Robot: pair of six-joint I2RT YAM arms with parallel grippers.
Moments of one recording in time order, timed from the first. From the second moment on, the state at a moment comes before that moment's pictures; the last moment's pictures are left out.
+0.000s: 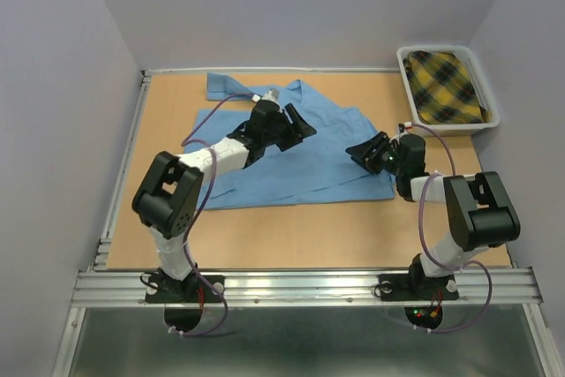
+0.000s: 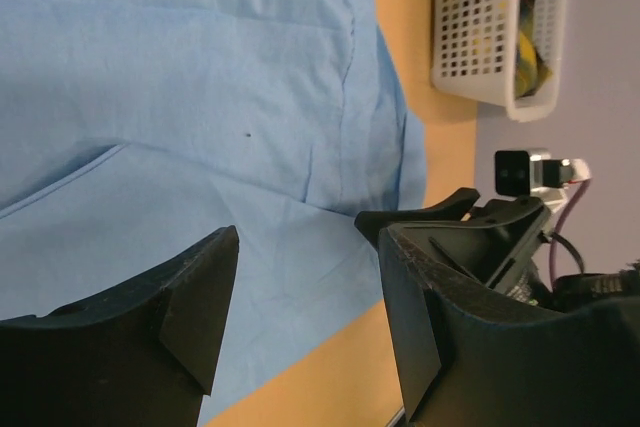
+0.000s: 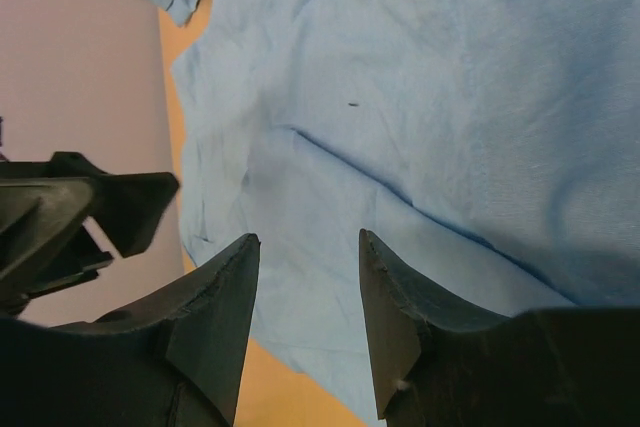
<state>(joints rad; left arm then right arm) -0.57 1.74 1.13 0.15 0.17 -0.99 0.11 1.57 0.54 0.65 -0.49 1.00</state>
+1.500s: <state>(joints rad) -0.34 1.65 0.88 -0.16 -0.04 -0.68 0.16 1.51 0.70 -0.06 -0.01 0.50</state>
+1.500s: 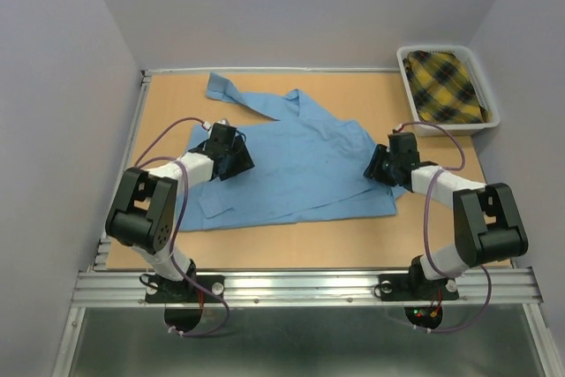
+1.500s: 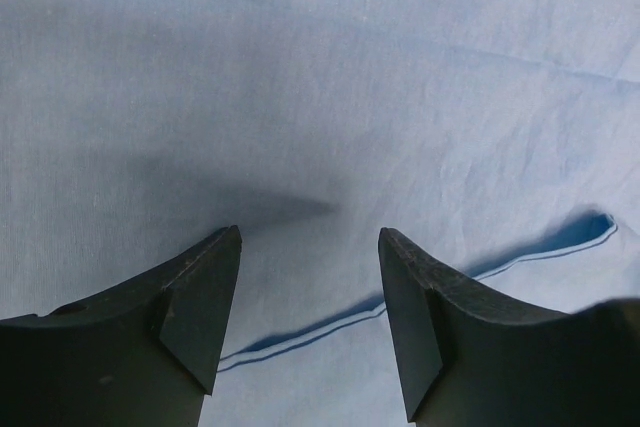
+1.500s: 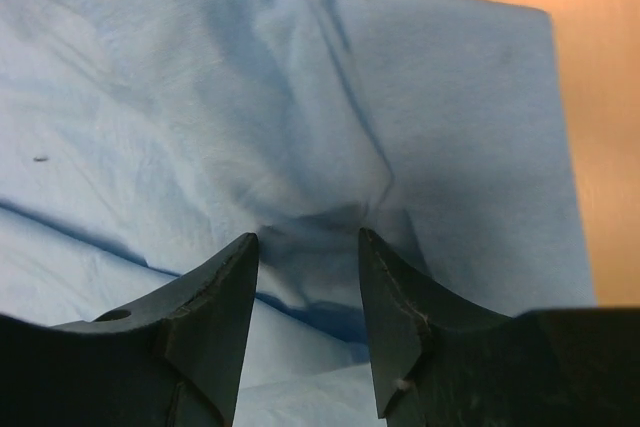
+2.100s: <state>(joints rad) -0.25 1.33 0.81 -0.35 -0.03 -0.65 0.15 1.41 1.01 -0.35 -0.11 0.44</state>
